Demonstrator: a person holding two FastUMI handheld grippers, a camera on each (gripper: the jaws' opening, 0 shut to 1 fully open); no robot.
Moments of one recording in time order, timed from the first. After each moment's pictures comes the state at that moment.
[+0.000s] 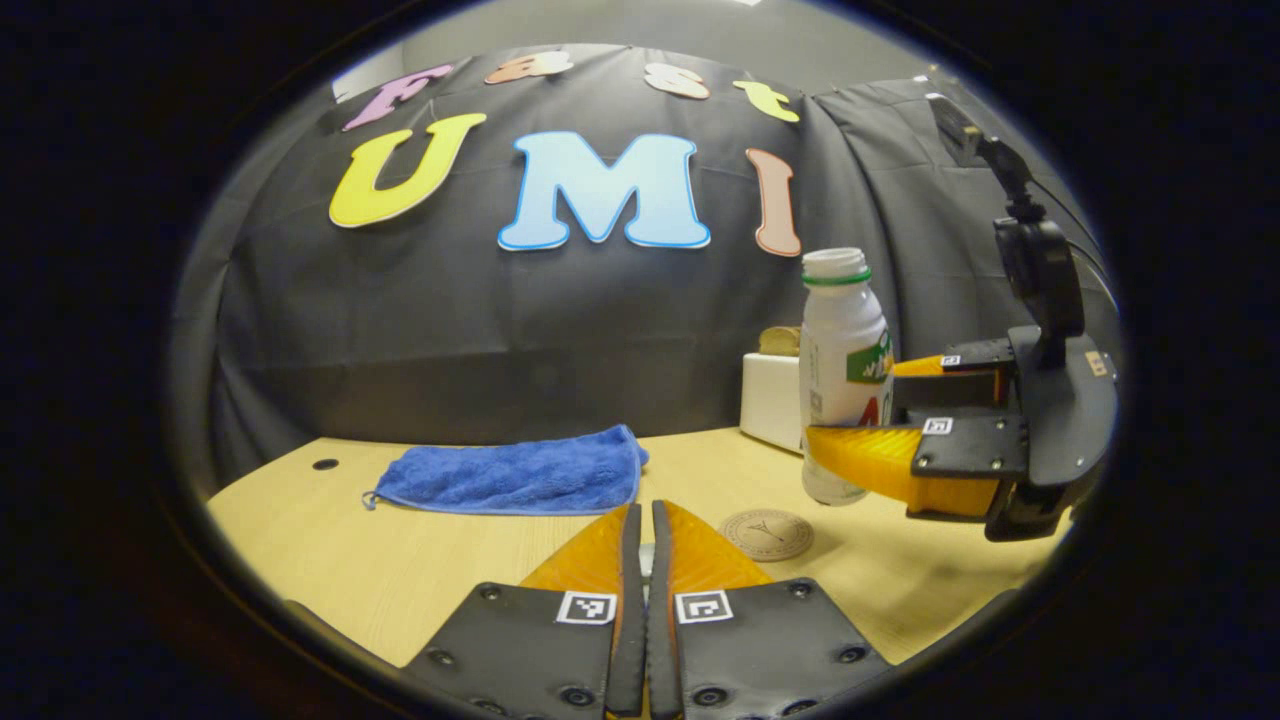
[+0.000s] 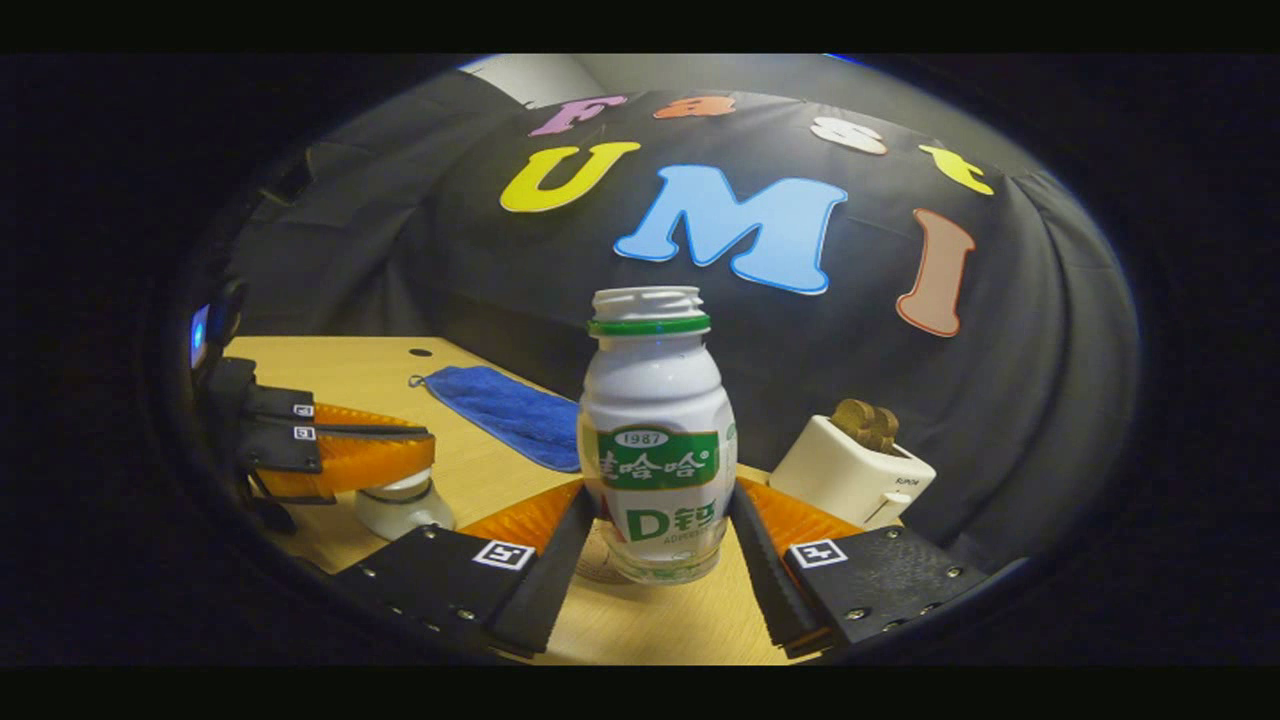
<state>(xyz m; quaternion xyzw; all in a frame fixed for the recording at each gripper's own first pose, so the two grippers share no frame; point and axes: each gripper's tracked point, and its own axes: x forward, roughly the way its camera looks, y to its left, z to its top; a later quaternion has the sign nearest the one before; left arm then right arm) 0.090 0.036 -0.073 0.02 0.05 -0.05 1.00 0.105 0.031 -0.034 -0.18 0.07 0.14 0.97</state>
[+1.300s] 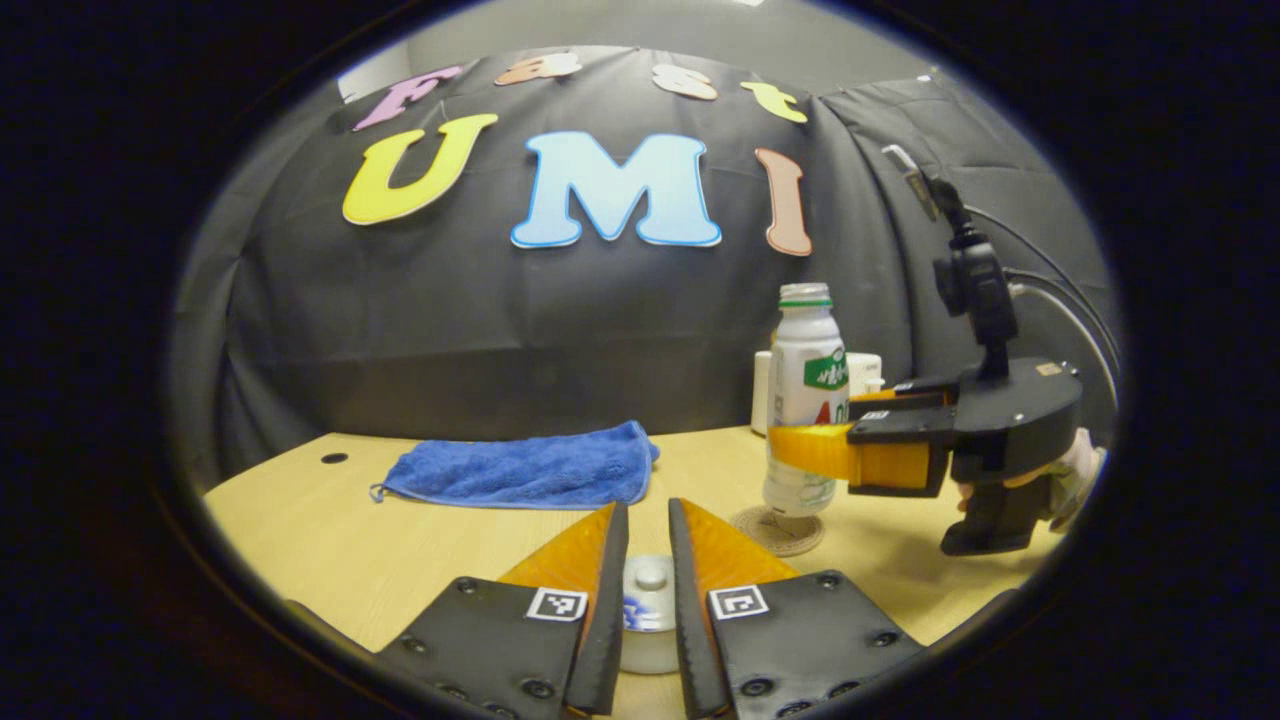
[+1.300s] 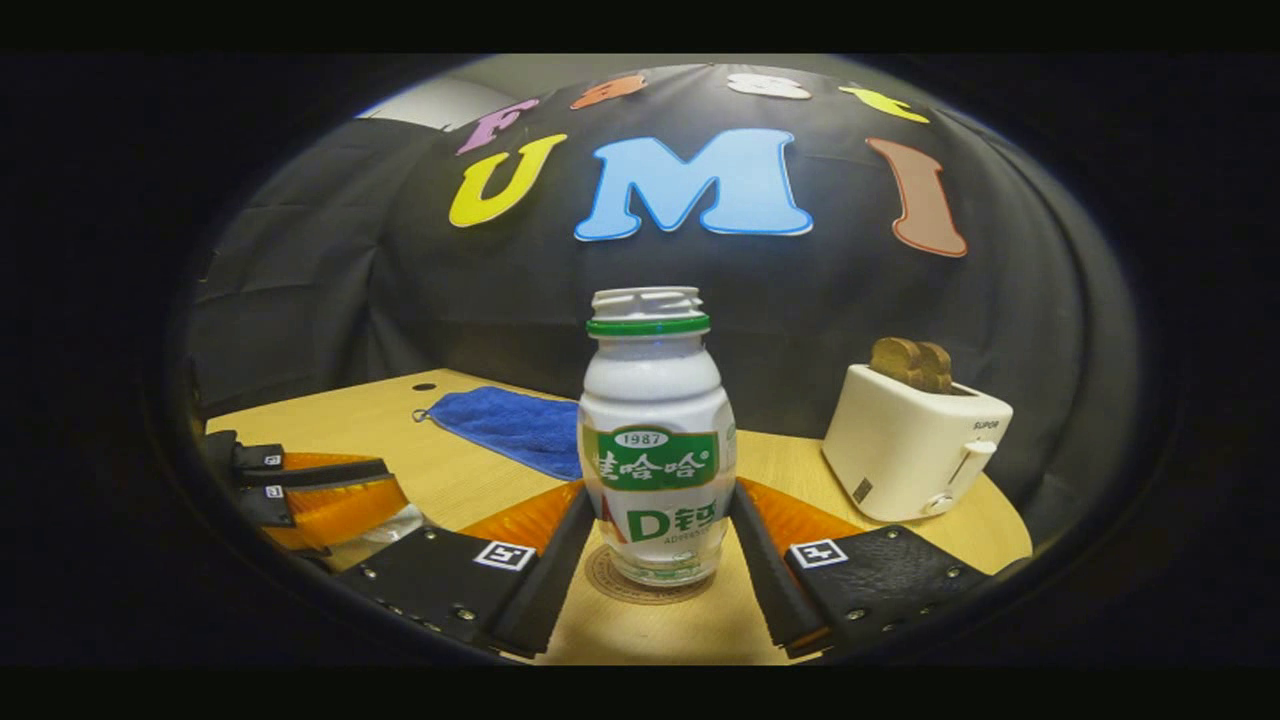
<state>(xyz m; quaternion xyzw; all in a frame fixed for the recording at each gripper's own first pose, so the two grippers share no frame) 0.081 0.043 -0.068 0.00 0.03 -0.04 1.00 0.155 0.040 -0.073 -0.07 0.12 0.16 0.98</state>
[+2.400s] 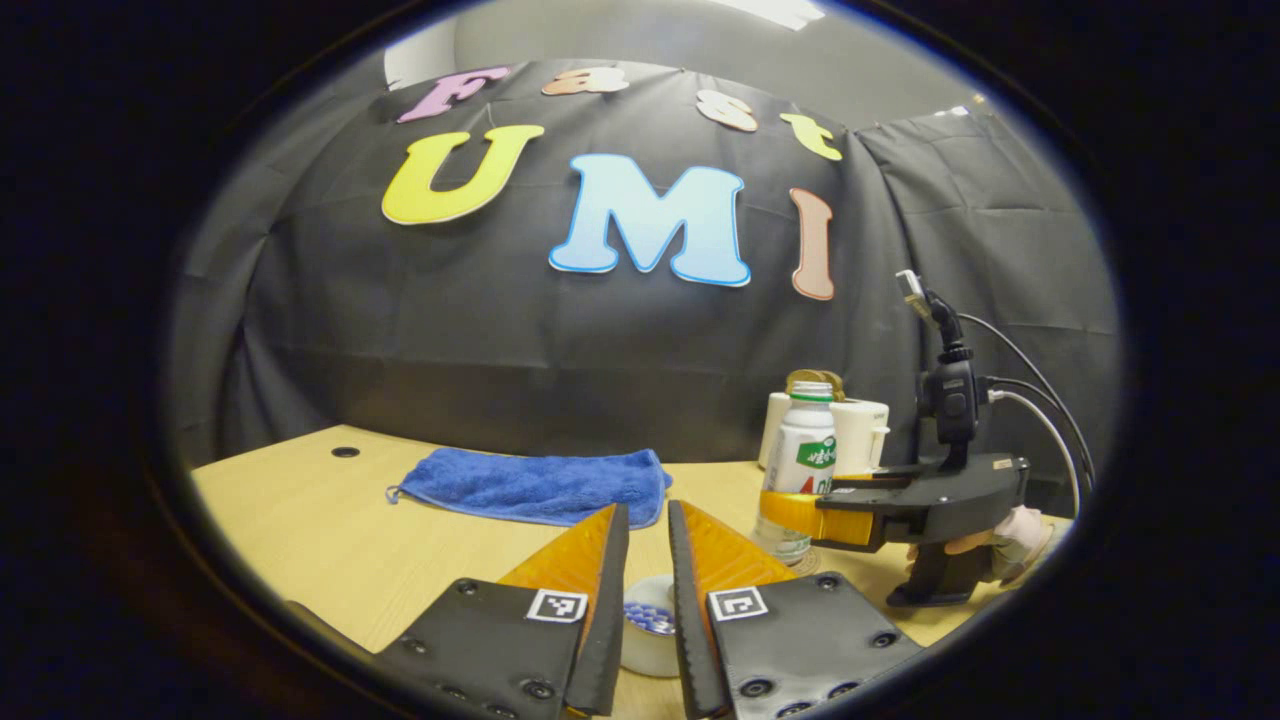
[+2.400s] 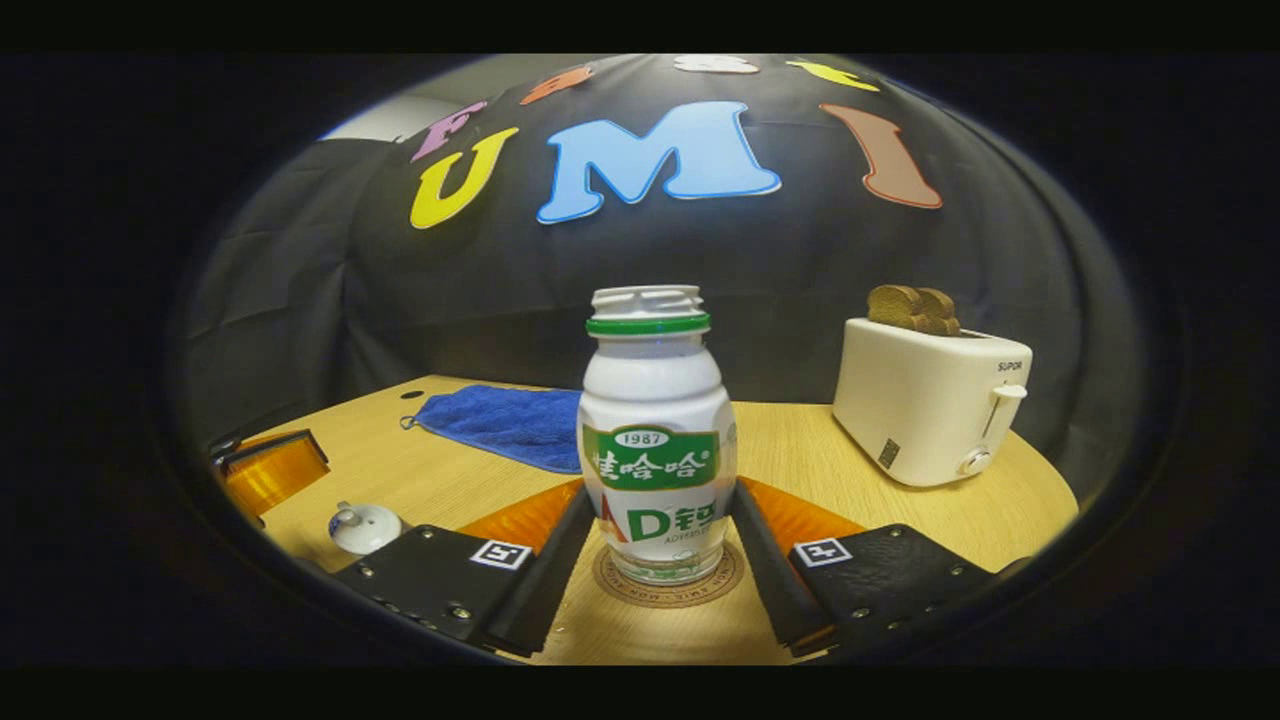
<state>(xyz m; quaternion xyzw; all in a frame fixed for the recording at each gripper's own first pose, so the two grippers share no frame) 0.071 0.064 -0.046 -0.04 0.01 -0.02 1.00 0.167 0.041 -0.102 -0.02 0.15 0.14 0.98</state>
